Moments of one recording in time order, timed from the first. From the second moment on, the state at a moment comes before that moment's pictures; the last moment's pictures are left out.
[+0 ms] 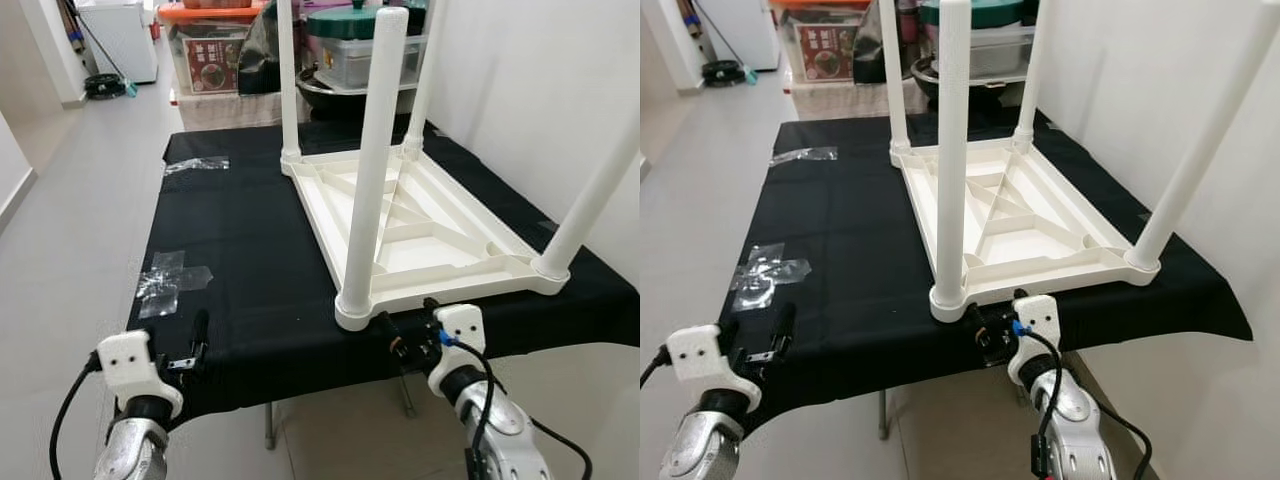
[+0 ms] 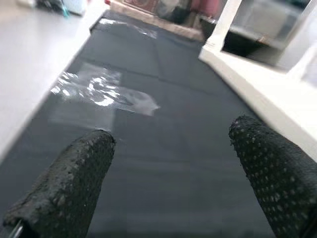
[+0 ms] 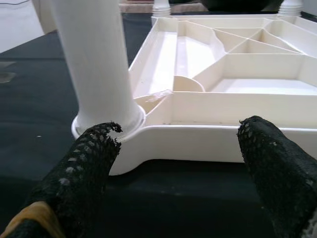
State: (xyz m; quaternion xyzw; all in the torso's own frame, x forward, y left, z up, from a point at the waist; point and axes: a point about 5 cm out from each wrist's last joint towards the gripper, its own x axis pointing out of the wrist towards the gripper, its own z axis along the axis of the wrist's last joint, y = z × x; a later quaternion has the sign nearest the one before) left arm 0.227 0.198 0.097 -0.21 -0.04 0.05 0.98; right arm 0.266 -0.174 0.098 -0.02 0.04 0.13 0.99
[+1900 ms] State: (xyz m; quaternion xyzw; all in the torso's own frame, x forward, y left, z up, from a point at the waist) left arm 0.189 0.159 0.121 -0.15 -0.01 -0.43 0.89; right arm 0.313 -0.162 0.172 -0.07 -0.04 0.43 0.90
